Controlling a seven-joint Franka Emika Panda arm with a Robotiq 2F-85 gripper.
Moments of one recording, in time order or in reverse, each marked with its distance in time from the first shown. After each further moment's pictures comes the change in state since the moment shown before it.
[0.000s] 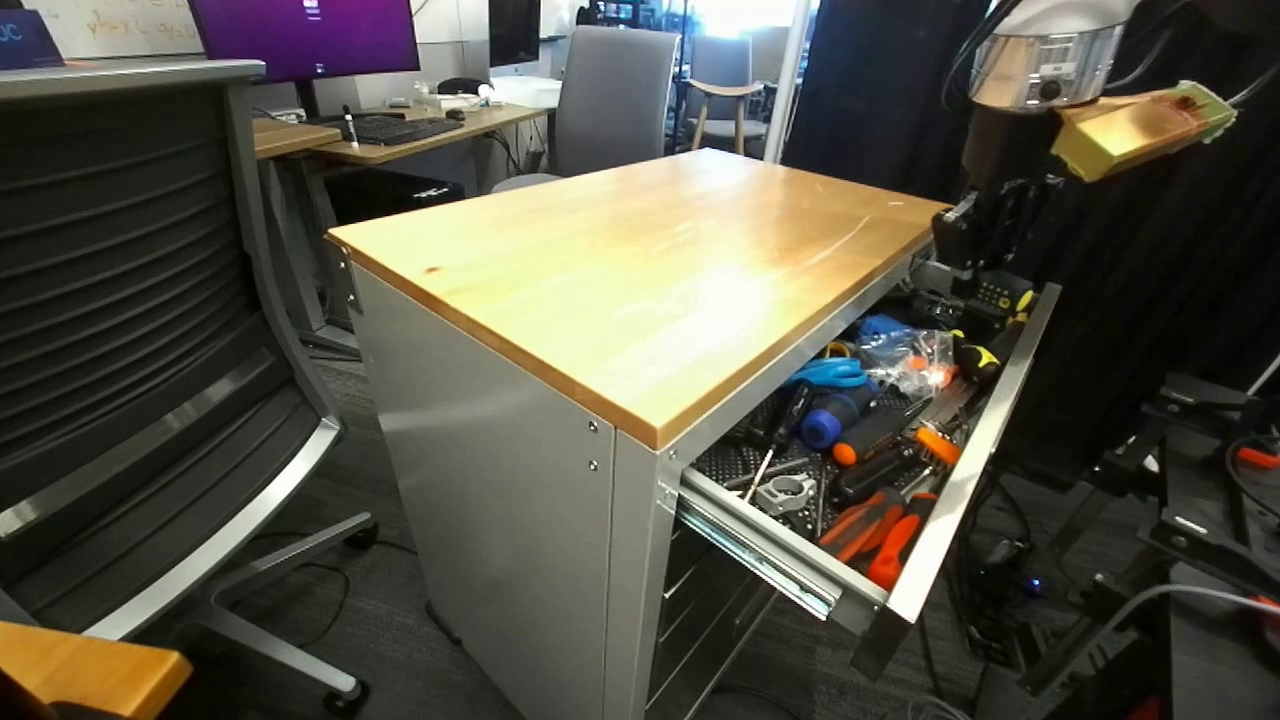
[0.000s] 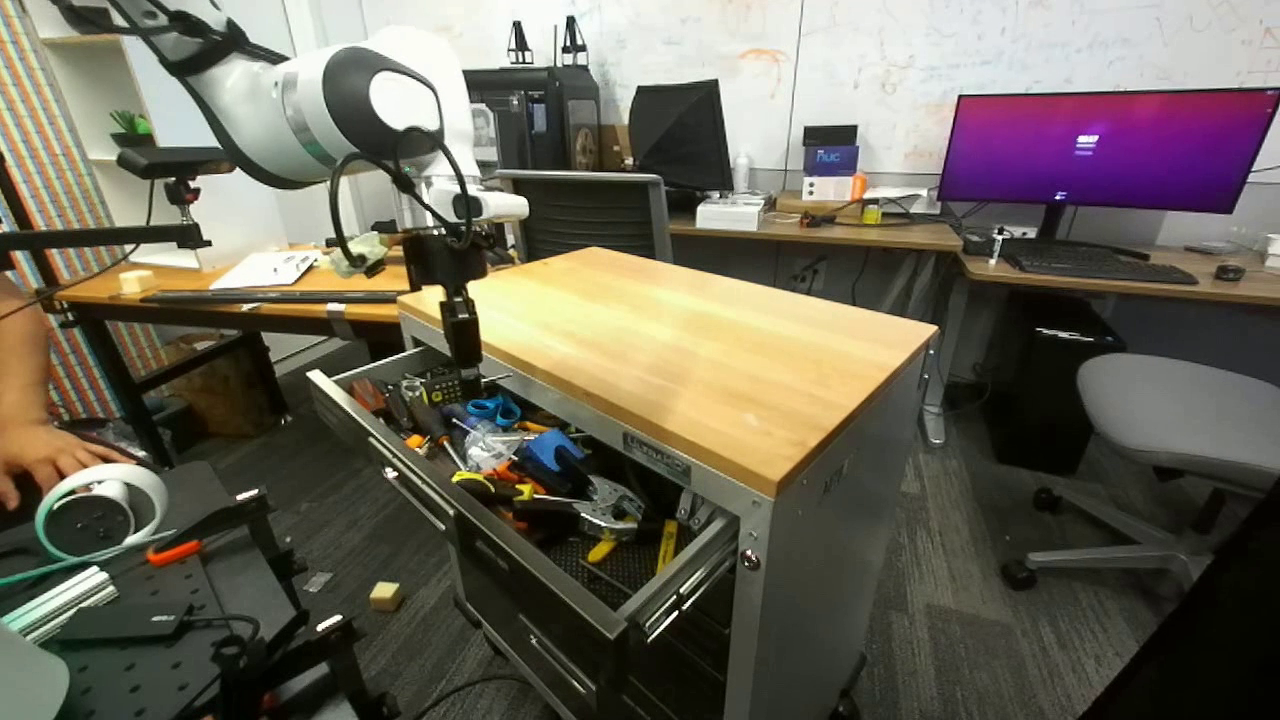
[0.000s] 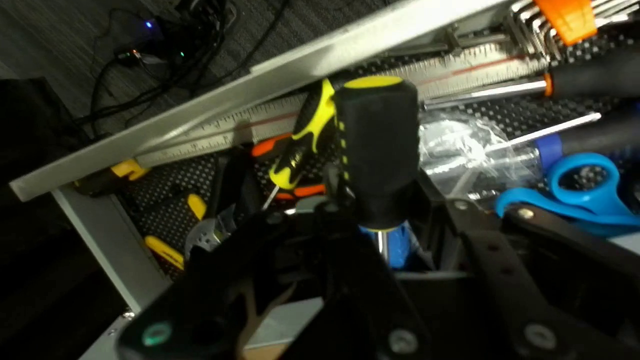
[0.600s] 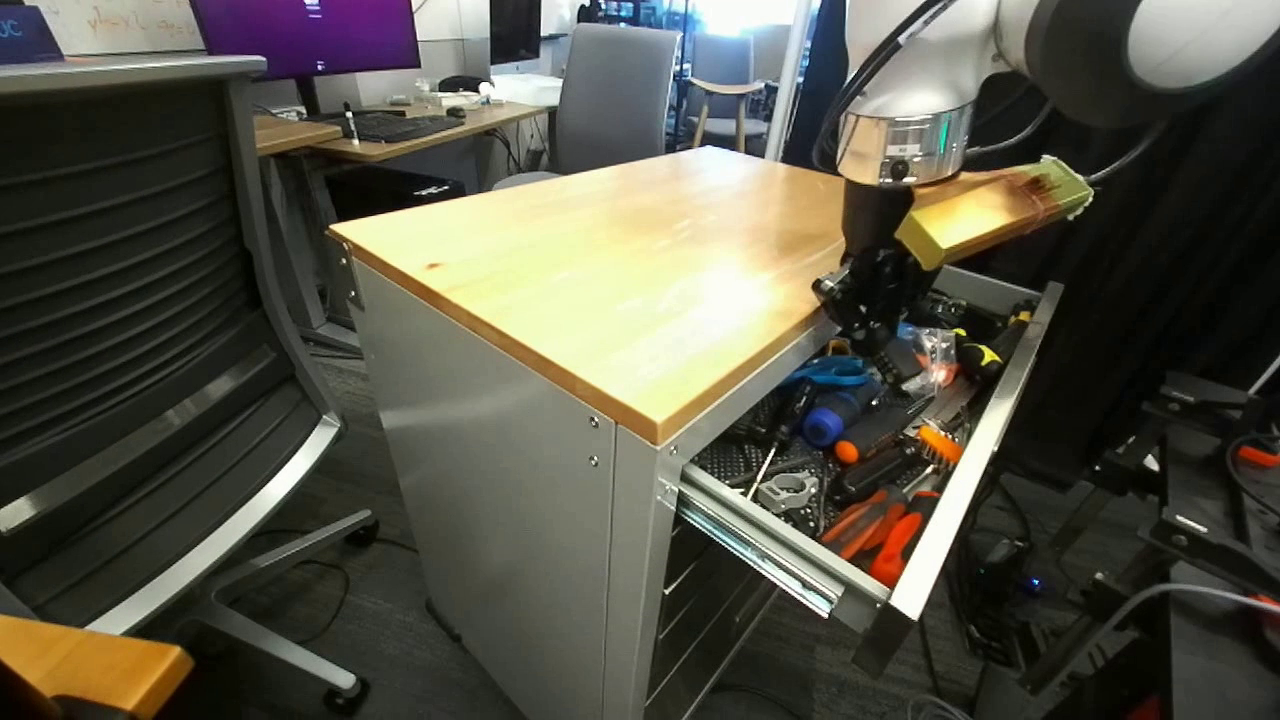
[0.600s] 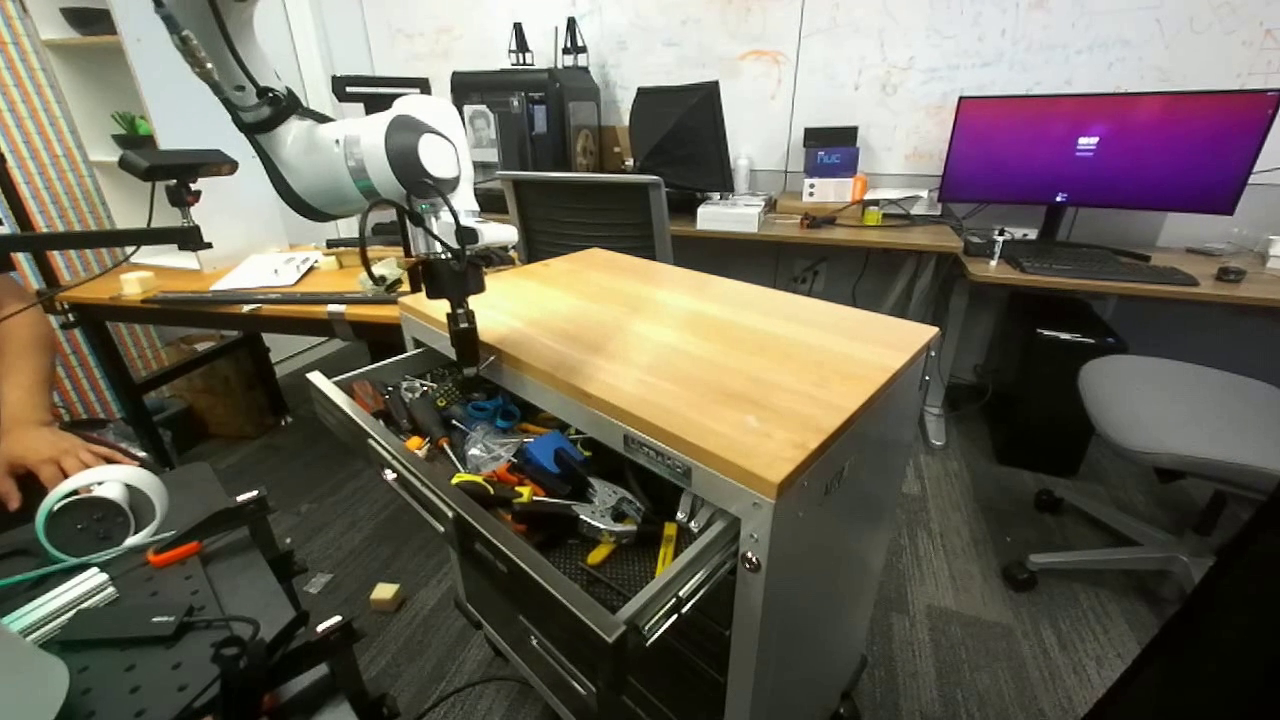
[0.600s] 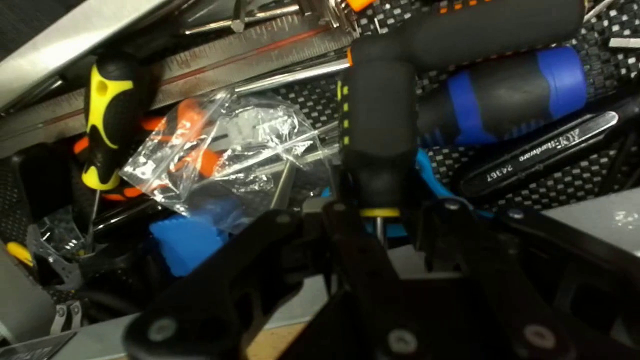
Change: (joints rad) arm 0.122 0.296 0.062 0.263 -0.025 -0.034 0.236
